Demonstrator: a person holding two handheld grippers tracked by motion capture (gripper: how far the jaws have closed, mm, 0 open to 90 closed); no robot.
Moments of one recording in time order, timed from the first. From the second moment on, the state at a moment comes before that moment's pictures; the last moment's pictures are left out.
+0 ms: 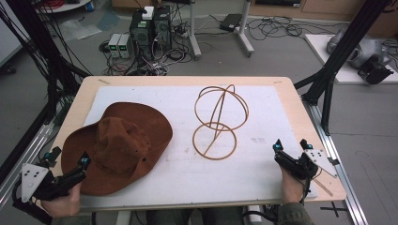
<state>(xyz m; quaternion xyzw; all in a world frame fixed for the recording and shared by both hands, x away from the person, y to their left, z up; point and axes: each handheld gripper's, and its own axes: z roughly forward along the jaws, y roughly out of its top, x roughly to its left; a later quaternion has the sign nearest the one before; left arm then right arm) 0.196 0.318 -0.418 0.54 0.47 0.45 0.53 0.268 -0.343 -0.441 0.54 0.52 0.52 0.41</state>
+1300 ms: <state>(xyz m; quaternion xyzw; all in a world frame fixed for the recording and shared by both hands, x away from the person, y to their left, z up) 0.262 0.266 -0.395 0.73 0.49 0.30 0.37 0.269 -0.342 -0.443 0.54 0.53 0.52 0.40</state>
